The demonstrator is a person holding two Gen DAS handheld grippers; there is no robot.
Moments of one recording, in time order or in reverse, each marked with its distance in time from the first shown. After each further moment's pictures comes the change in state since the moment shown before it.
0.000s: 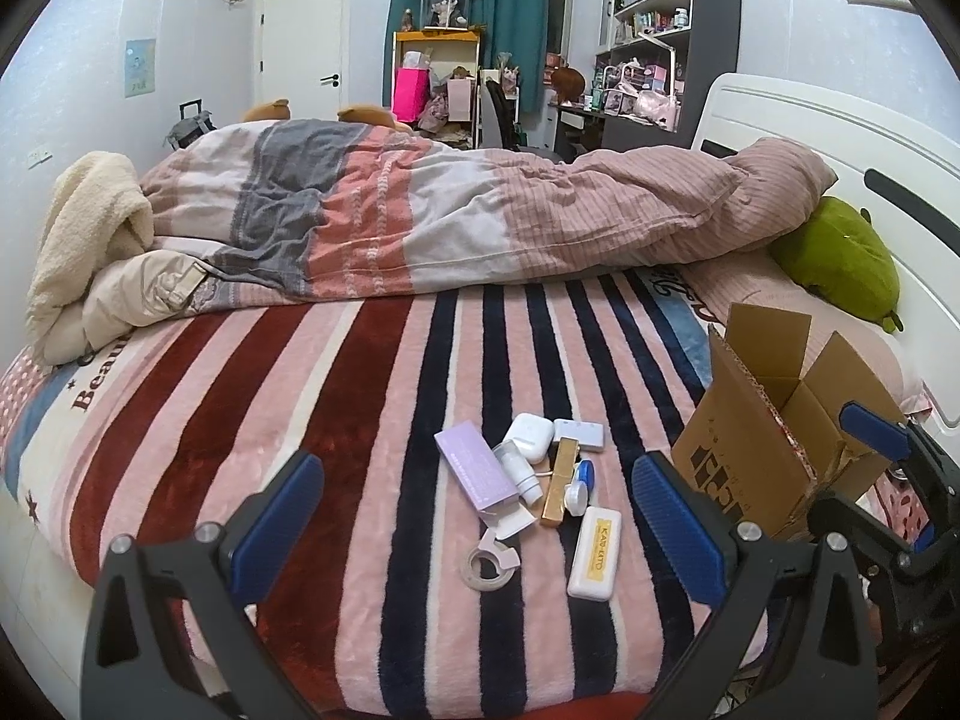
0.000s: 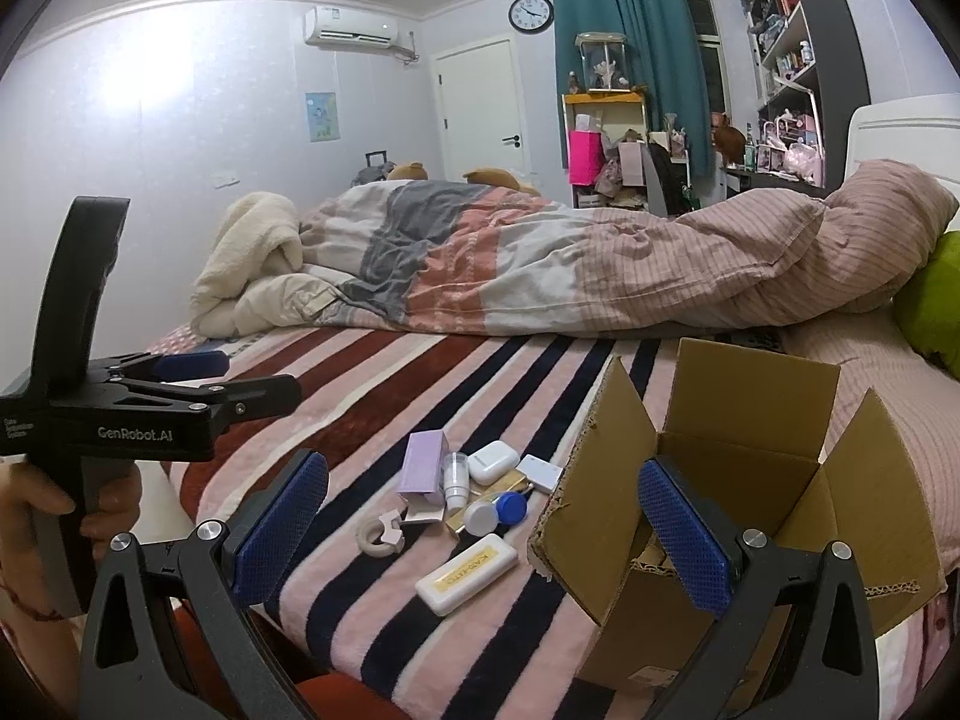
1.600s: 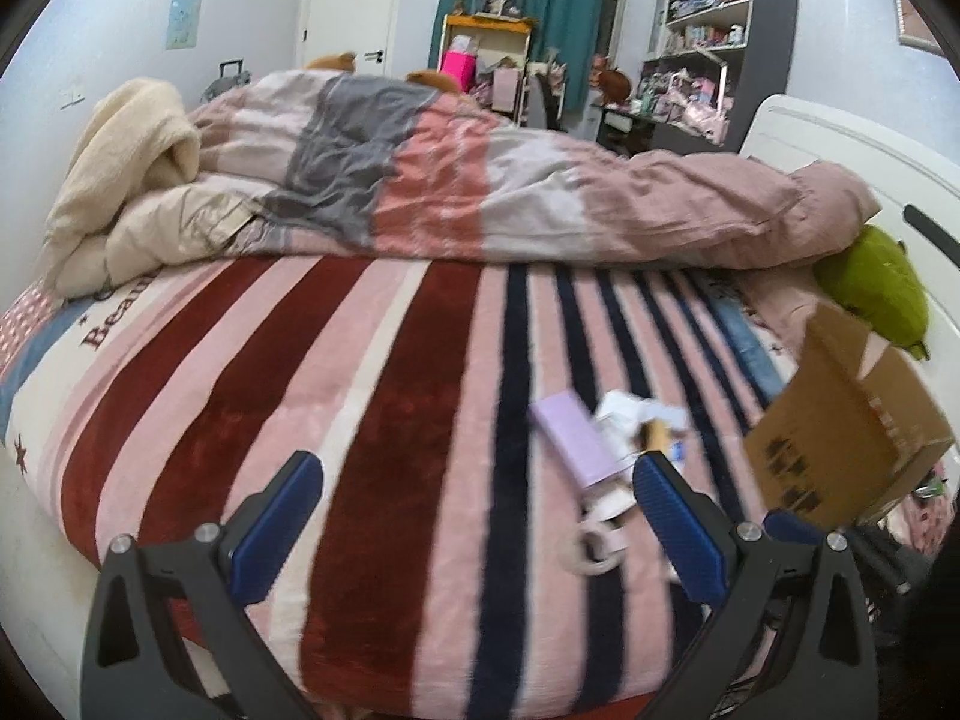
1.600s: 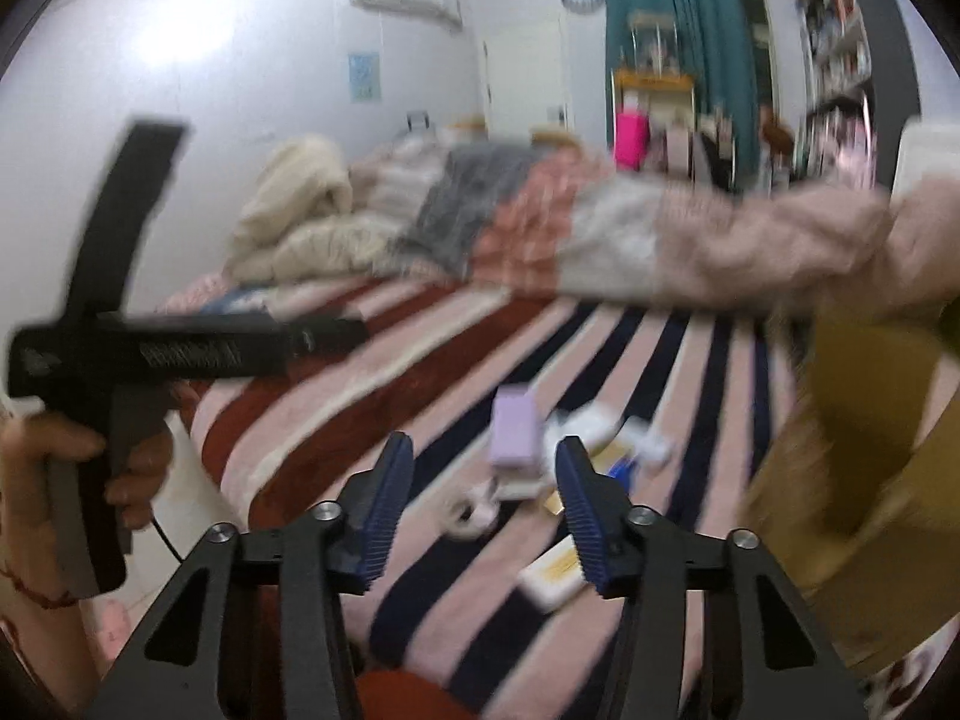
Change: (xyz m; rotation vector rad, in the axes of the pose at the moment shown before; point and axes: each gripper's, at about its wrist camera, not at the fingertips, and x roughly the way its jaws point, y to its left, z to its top) left arm 0.034 0.093 -0.038 -0.115 0.024 0.019; right arm 0.073 0.073 -0.038 -0.016 0.151 0.051
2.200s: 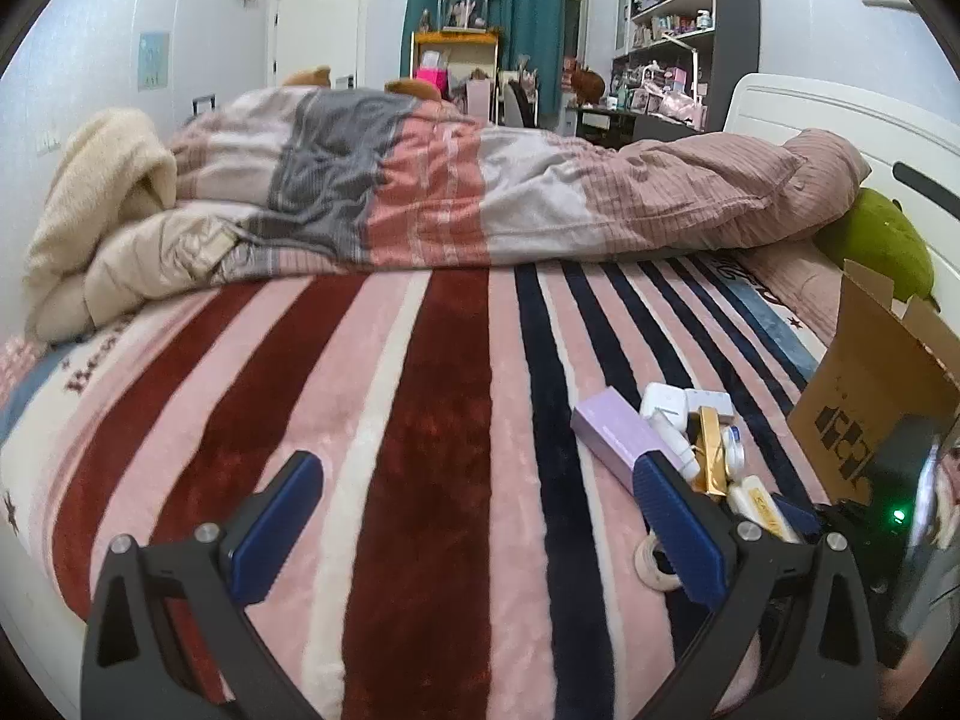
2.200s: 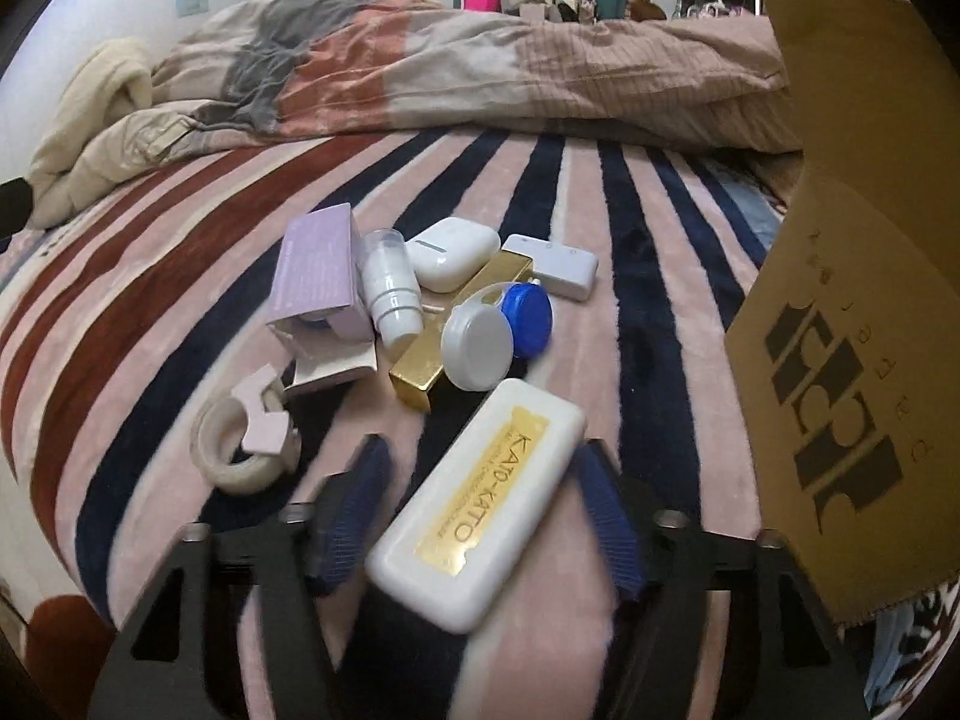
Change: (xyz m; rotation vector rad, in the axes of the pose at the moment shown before) left arm 0.035 0.013 -0.006 0.123 -0.078 0.001; right arm 0.108 -0.044 -0.035 0.131 0.199 -0.363
